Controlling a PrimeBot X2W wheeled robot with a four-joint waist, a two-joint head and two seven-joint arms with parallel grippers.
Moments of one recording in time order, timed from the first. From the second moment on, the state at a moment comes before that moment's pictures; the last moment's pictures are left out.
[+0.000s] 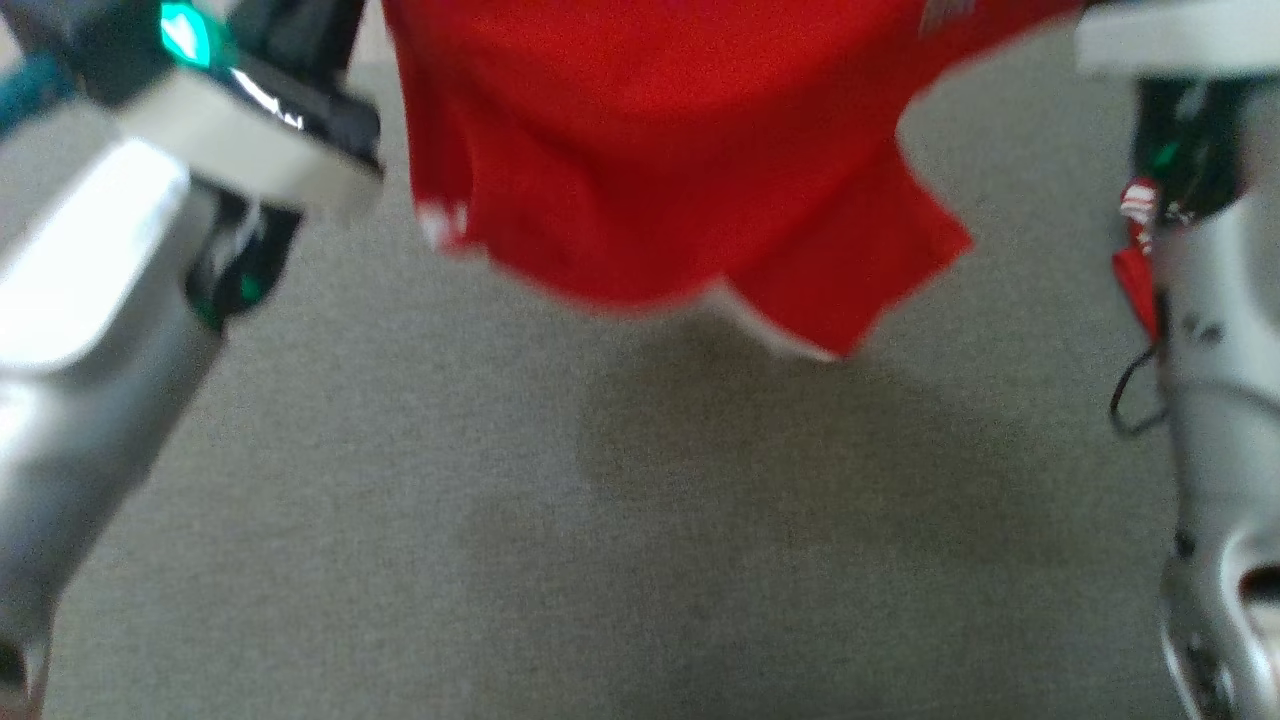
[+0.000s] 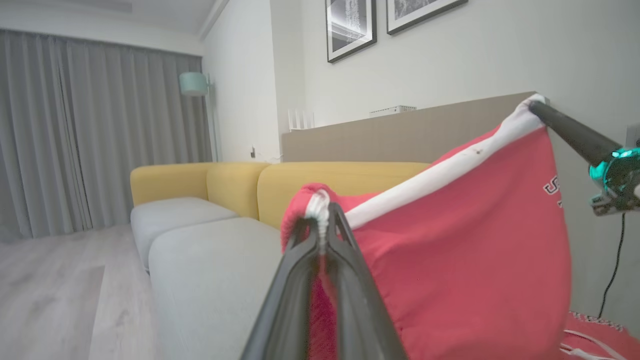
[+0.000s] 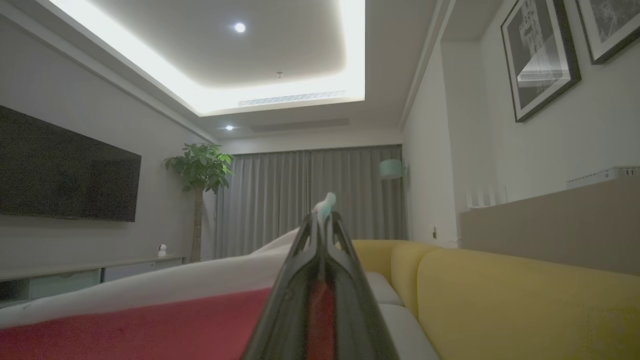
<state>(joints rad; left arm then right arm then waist) -1.03 0.50 -0.84 0.33 -0.86 -0.13 -0.23 -0.89 -0.15 0.10 0.34 0.25 0.13 -0.26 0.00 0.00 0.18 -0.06</state>
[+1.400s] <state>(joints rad) 0.03 0.16 -0.48 0.31 -0.67 -0.13 -0.26 0.03 -0.07 0.10 0.23 0.39 0.13 -0.26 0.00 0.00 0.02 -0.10</state>
